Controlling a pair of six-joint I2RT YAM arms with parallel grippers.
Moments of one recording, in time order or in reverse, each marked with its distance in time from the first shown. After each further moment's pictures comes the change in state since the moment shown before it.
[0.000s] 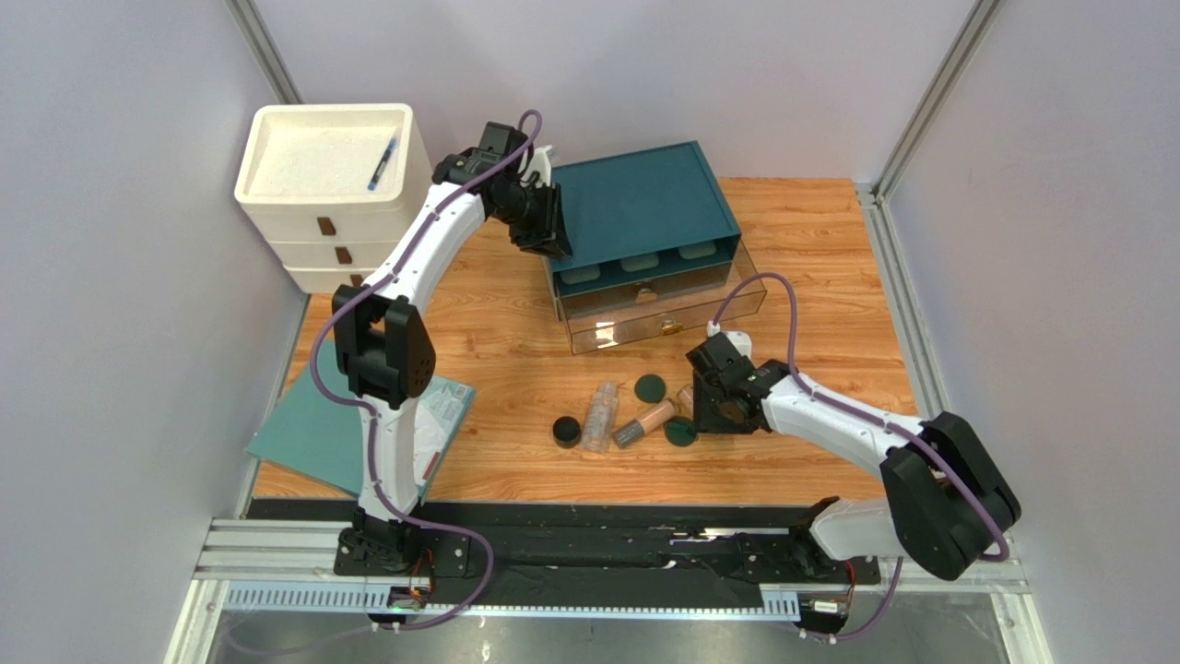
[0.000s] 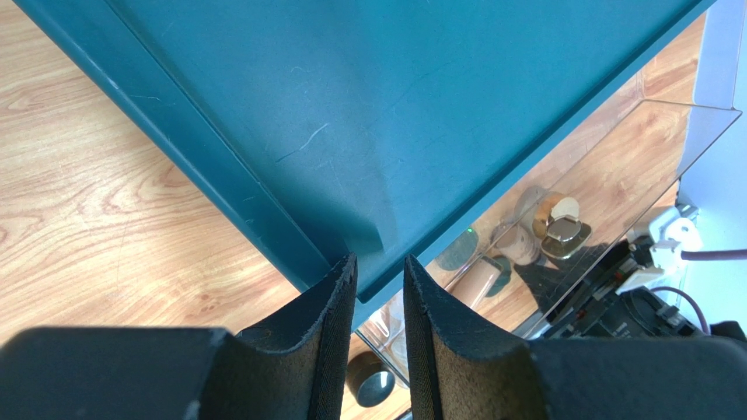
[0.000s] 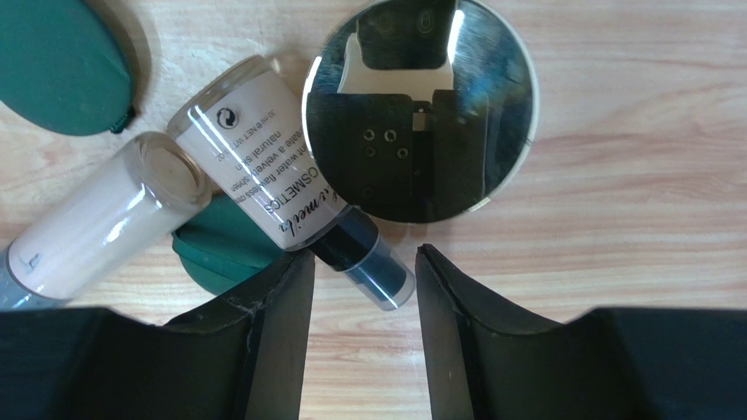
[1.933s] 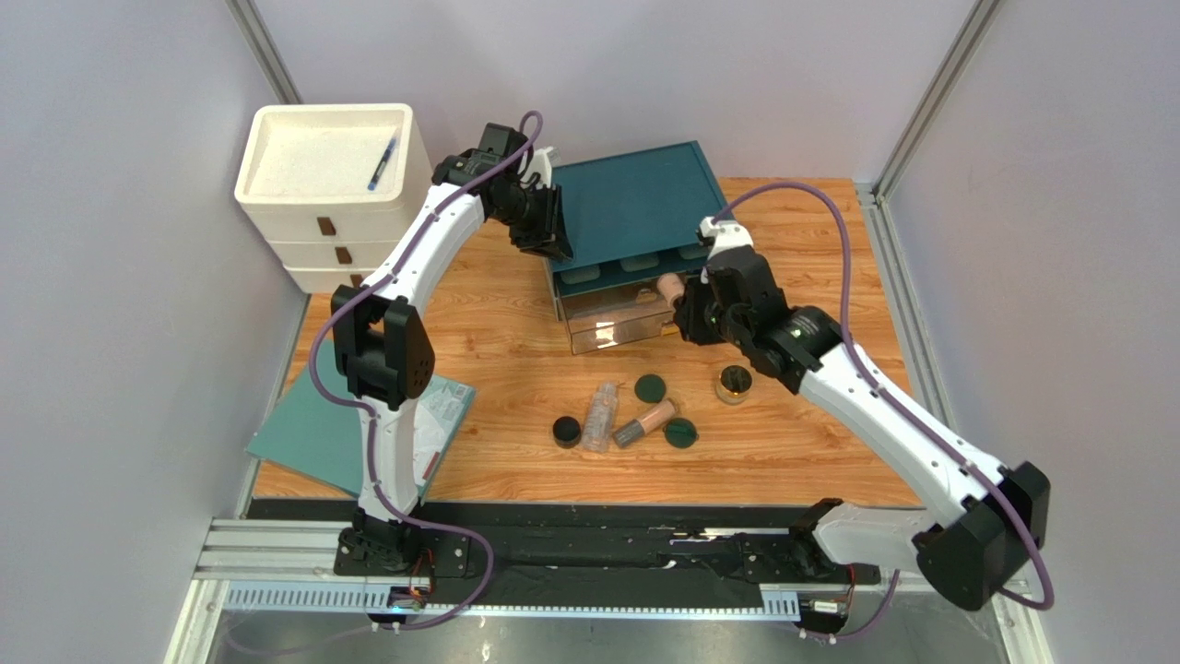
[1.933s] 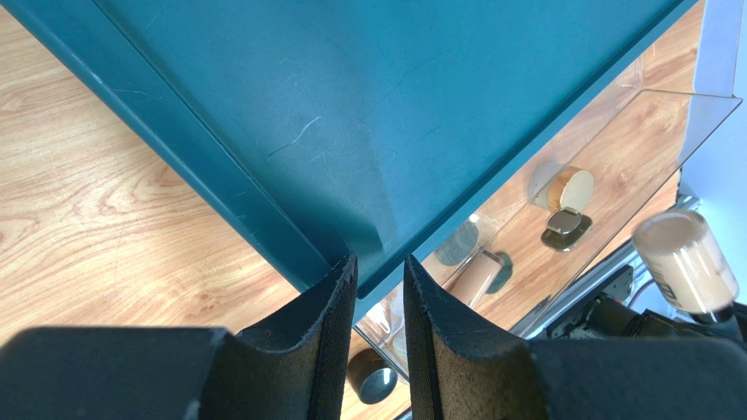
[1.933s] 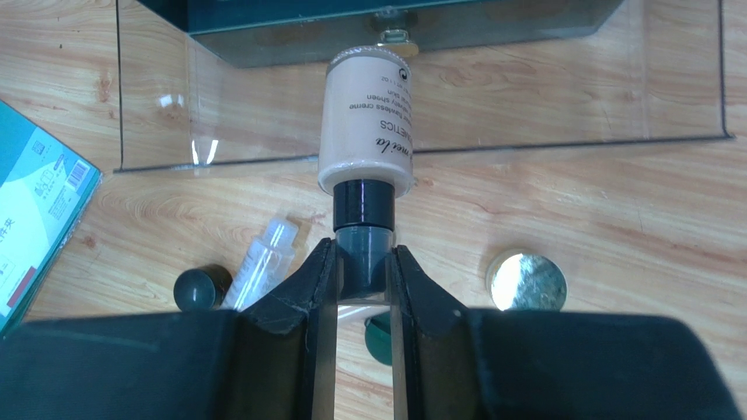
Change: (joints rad) left arm 0.000 -0.010 -0.018 0.006 0.014 0.016; right arm 0.004 -0.141 0.439 -0.031 -0.027 -0.219
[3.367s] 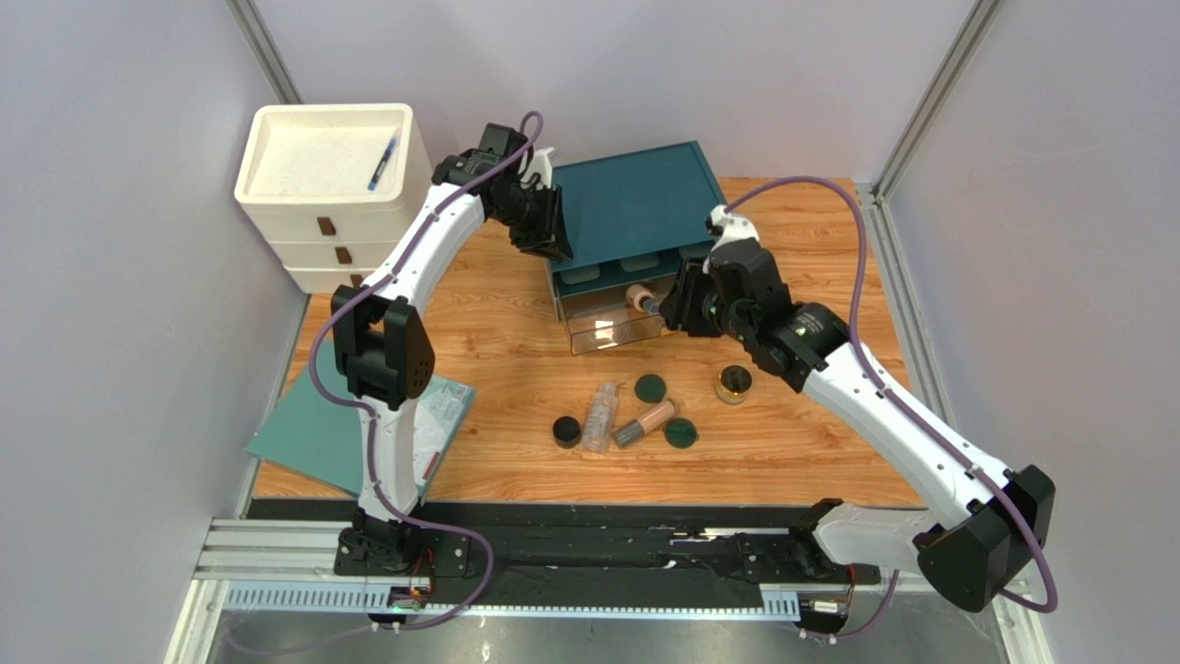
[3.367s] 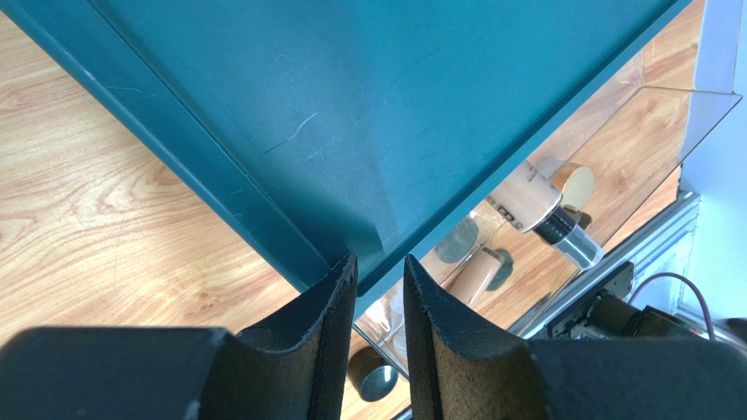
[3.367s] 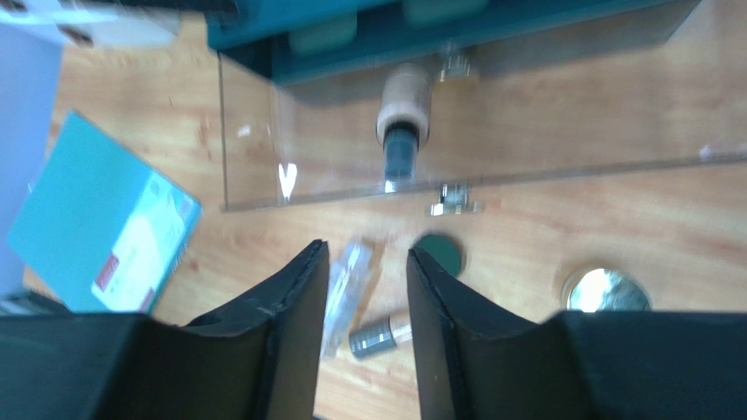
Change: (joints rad) left arm 0.000 0.000 0.001 -0.006 0.005 0.006; right arm 0.002 0.046 0.087 0.040 -0.052 0.150
